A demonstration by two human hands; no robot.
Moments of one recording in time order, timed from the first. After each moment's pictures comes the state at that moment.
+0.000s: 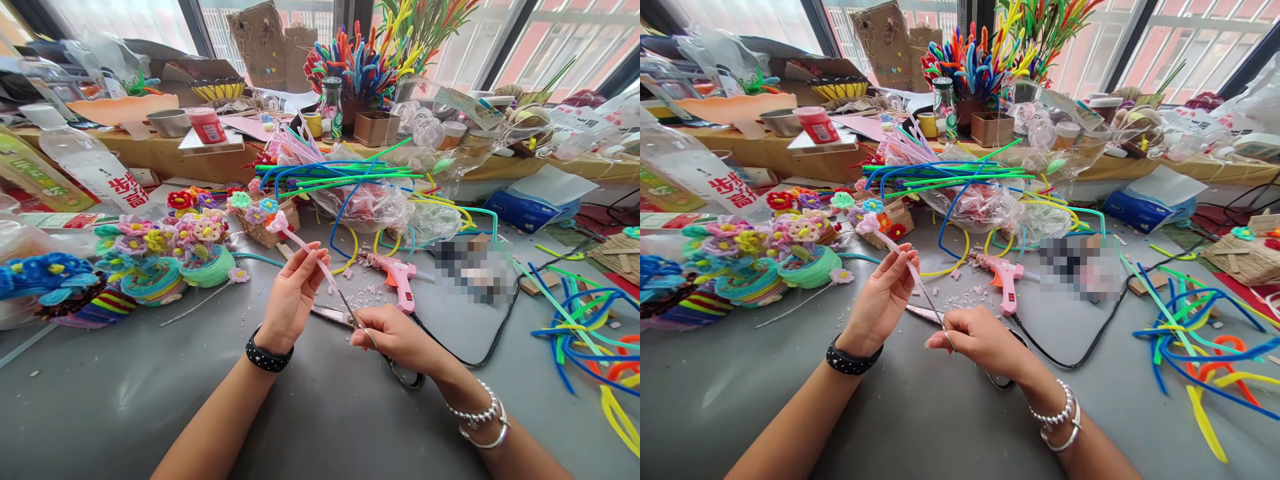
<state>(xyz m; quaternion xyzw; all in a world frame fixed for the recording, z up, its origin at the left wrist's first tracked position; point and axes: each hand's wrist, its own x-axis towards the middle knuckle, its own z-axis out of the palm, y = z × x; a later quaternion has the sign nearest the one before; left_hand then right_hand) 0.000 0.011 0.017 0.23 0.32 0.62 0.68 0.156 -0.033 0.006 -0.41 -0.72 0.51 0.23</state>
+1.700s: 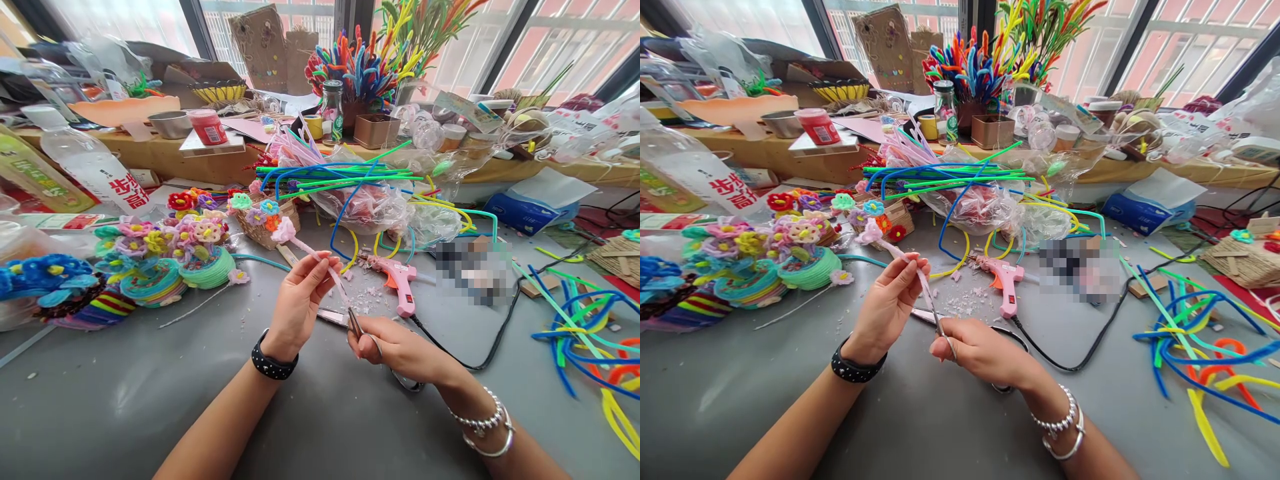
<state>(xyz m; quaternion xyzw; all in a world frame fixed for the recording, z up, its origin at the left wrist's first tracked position) 0.005 0.005 0.012 0.28 0.31 0.61 0.68 0.157 -0.040 0.012 -0.36 -0.72 0.55 0.20</state>
